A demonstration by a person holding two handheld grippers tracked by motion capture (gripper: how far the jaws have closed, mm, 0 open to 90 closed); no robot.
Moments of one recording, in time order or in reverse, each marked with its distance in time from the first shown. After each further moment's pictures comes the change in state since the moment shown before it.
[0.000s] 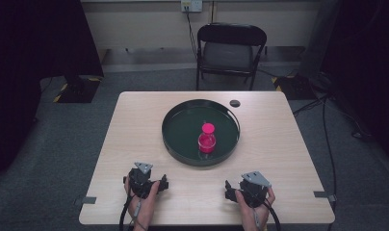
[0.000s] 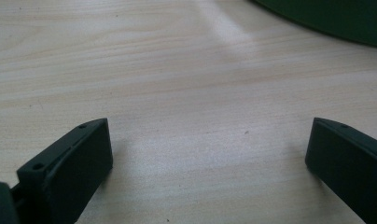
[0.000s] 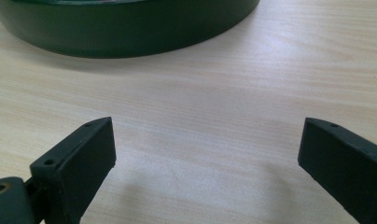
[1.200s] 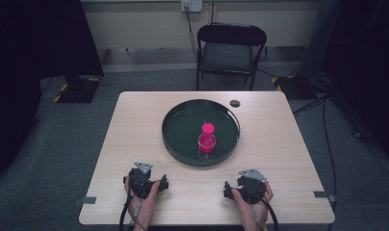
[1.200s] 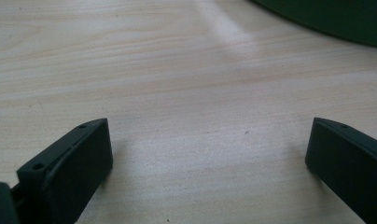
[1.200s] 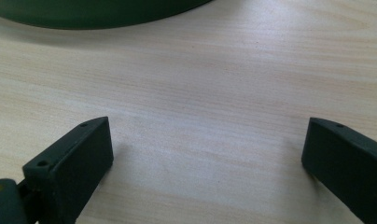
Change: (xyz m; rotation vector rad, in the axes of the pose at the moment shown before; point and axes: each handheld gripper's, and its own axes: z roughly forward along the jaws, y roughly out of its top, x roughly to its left) left arm 0.000 0.000 0.000 0.000 0.000 0.000; right arm 0.001 0.004 0.012 0.126 -0.032 0.007
